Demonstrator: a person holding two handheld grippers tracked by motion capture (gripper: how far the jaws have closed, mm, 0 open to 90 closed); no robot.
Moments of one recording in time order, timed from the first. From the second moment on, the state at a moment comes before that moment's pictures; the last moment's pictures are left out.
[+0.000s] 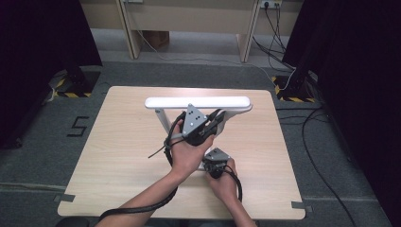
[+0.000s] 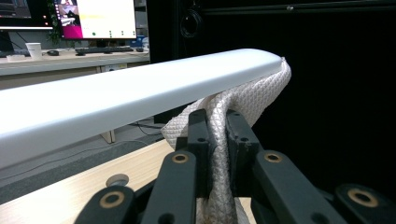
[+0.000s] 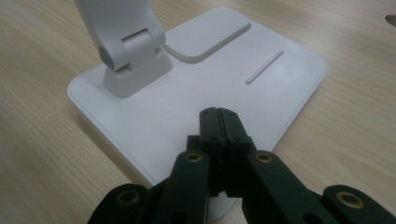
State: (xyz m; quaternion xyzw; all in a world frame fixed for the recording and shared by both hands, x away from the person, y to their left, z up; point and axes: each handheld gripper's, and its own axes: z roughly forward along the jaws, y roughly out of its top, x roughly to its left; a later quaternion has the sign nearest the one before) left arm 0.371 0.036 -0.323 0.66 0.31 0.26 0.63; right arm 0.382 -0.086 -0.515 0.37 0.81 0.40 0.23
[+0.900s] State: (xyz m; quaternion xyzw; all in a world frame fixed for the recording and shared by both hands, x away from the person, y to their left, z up) left arm 0.370 0.047 -0.325 0.66 0.32 0.26 0.63; right arm 0.382 -0.086 -0.515 0.37 0.81 0.40 0.23
